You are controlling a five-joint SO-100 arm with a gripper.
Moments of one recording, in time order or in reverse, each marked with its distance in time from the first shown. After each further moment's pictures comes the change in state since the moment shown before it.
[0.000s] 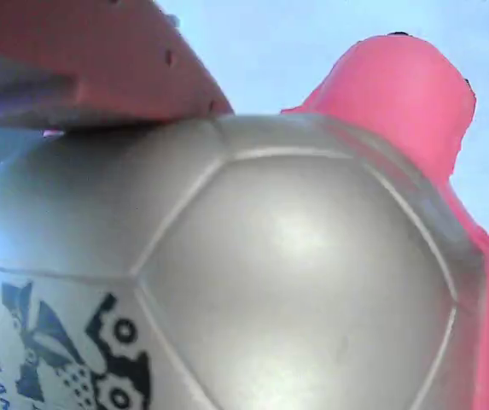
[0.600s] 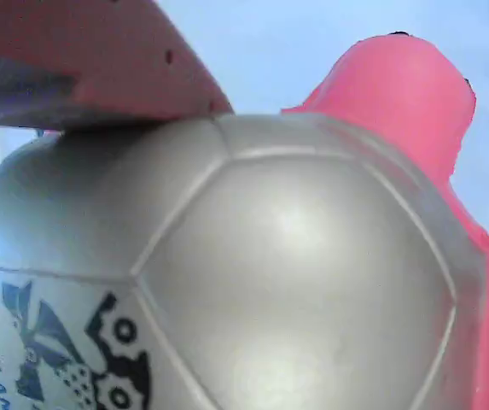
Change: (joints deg) arm 0.9 -8.6 -0.5 -3.9 1.3
